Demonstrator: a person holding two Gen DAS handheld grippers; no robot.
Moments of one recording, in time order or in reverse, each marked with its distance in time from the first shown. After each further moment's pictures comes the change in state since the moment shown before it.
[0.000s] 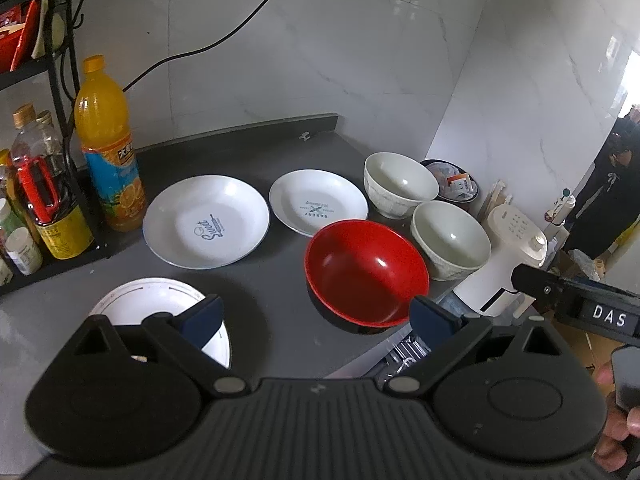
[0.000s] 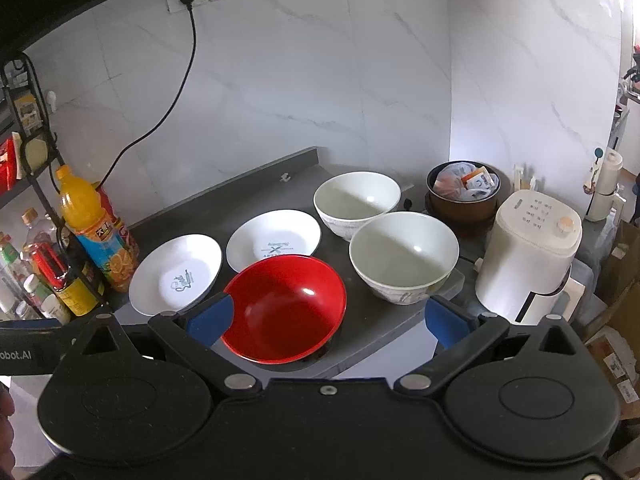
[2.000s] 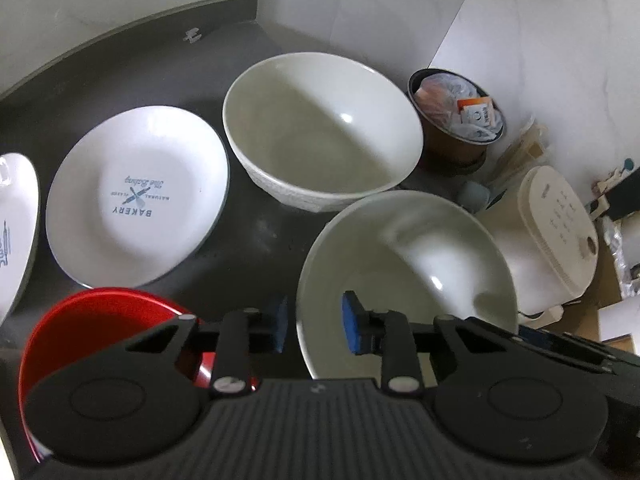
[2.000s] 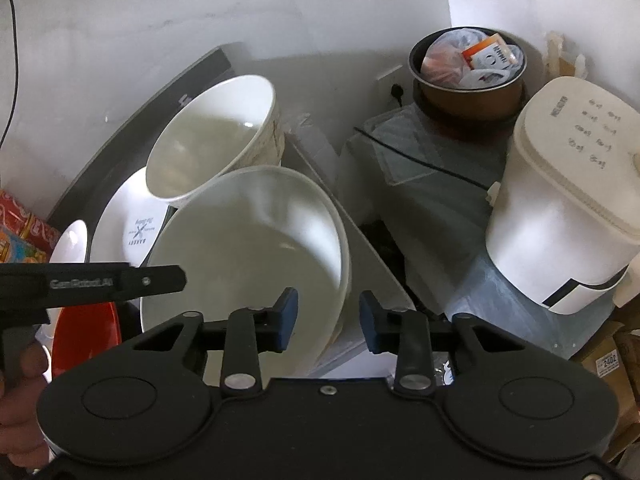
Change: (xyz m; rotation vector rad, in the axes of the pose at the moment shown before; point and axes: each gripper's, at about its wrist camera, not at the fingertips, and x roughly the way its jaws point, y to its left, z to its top) left arm 0.310 -0.156 0.087 -0.026 0.348 0.031; right arm 0.253 -0.190 0.049 0.117 0.401 0.144
